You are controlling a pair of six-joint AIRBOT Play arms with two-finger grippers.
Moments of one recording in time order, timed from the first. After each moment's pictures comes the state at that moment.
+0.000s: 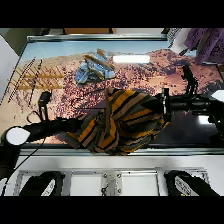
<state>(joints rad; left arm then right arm) -0.13 -0.66 0.57 0.92 -0.95 -1.36 -0.13 -1.07 0.94 -0.25 1.48 0.12</state>
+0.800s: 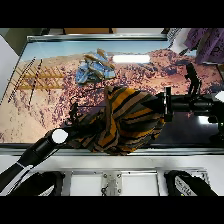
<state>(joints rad) -0.55 -0.93 0.51 0.74 -0.52 -1.80 -0.13 -1.04 0.94 -0.25 1.46 0.13</state>
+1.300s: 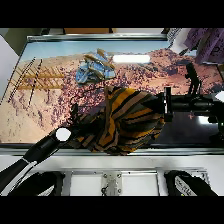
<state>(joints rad) -0.55 -0.99 0.51 0.68 -0.46 -1.81 -0.13 -1.03 0.94 -0.25 1.46 0.16</state>
